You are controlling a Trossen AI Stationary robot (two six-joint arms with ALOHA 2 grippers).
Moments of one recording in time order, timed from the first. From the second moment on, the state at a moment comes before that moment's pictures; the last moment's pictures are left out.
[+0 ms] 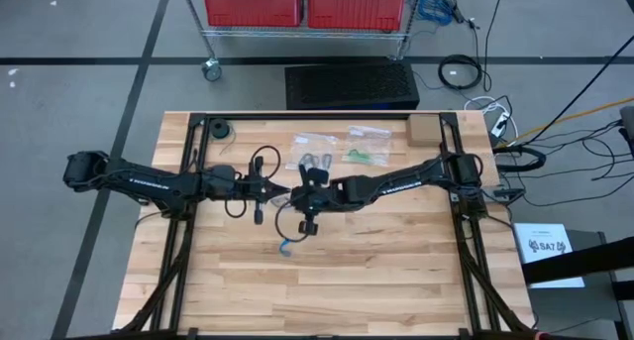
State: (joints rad) left arm 0.02 1.03 0.36 0.50 -0.03 0.14; right arm 0.08 2.01 1.56 -0.40 0.27 0.12
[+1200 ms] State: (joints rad) left arm 0.00 1.03 0.36 0.48 -0.05 0.14; right arm 0.07 2.01 1.43 0.00 0.24 0.19
